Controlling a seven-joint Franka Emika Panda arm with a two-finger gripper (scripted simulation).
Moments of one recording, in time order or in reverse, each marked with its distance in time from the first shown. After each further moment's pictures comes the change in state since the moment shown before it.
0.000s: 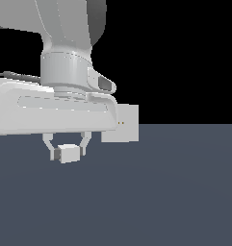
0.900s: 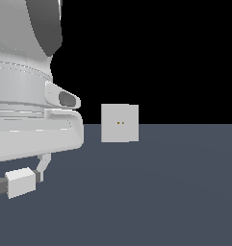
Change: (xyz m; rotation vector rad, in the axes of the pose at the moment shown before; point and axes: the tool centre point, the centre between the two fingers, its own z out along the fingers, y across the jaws) arm -0.002 -0.069 0.034 -0.003 -0.001 -0.249
